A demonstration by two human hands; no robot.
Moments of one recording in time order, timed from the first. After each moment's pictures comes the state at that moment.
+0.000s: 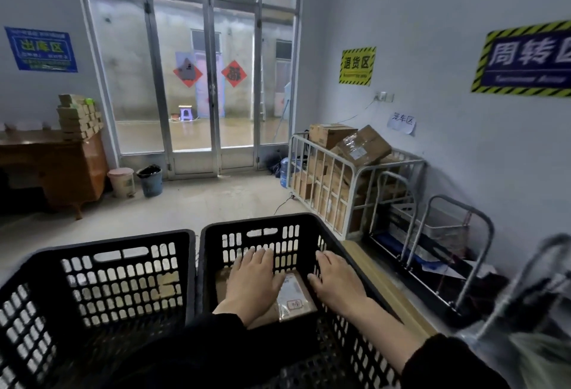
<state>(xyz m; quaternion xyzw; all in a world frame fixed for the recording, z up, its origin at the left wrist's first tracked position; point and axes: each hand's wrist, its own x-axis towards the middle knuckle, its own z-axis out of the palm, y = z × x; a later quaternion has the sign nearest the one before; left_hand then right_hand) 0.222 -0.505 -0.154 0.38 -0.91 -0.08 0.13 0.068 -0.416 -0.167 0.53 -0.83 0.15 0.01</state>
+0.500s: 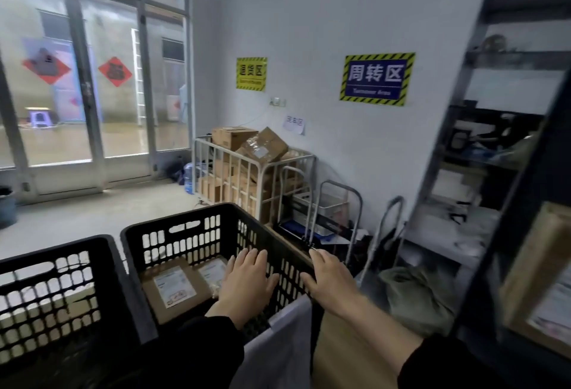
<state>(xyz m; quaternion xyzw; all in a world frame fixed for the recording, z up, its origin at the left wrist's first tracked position) 0.237 -0.384 -0.145 0.19 -0.96 -0.12 0.16 0.131 -0.241 -0.143 0.37 -0.92 0.14 0.07</state>
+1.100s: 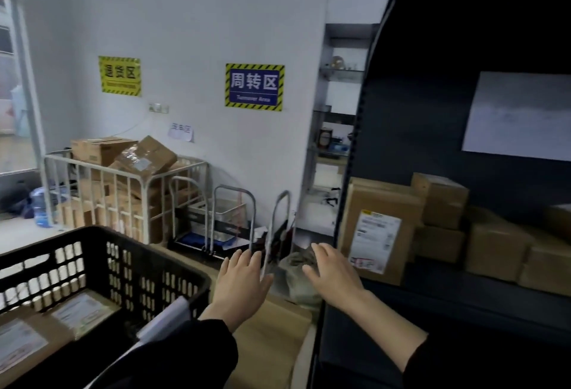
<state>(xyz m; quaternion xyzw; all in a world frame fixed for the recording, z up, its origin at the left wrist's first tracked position) 0.189 -0.200 -0.122 0.00 -0.98 -0.14 0.16 0.153 -0.015 -0.096 0.17 -0.97 0.13 0.10</state>
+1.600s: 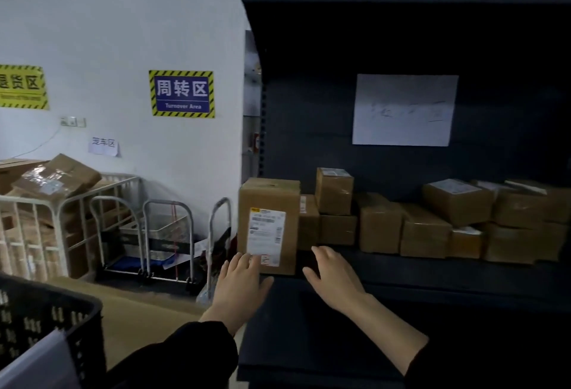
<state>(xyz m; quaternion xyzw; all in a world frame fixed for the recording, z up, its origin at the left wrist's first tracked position) 0.183 -0.012 -0.105 -0.11 -0.97 -0.15 0.16 0.191 0.177 -0.087 0.06 -0.98 0.16 0.13</state>
